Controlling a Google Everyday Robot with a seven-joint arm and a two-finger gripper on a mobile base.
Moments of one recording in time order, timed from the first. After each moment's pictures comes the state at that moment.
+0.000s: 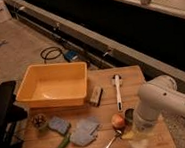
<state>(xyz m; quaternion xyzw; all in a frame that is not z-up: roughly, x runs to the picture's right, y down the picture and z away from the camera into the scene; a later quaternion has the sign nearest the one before) 0.168 0.271 0.627 -0.43 -0.05 0.12 0.89</state>
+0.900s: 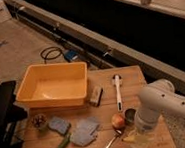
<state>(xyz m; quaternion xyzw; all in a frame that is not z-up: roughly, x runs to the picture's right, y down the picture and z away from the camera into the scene) 0.177 0.289 0.637 -0.45 -0.02 0.15 0.88</state>
